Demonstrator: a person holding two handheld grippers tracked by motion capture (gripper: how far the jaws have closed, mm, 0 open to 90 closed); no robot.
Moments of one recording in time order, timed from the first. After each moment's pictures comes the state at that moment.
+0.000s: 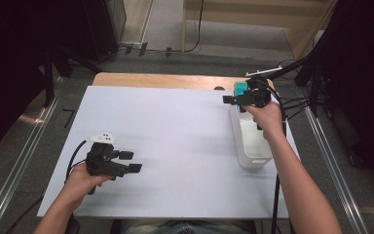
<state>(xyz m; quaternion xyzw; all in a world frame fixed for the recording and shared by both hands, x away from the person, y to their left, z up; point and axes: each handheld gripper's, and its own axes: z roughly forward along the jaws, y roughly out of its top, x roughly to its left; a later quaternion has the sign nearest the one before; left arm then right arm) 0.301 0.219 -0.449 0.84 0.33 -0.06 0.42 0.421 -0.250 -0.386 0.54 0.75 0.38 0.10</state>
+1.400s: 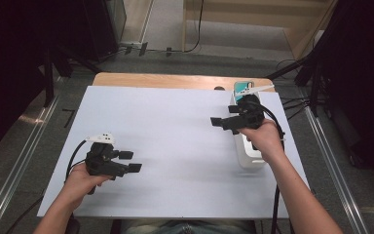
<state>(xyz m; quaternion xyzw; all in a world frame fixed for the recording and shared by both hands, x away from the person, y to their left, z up) 0.301 0.220 -0.448 0.84 0.33 -0.06 0.42 0.354 -0.212 -0.380 0.44 0.79 0.41 0.08</state>
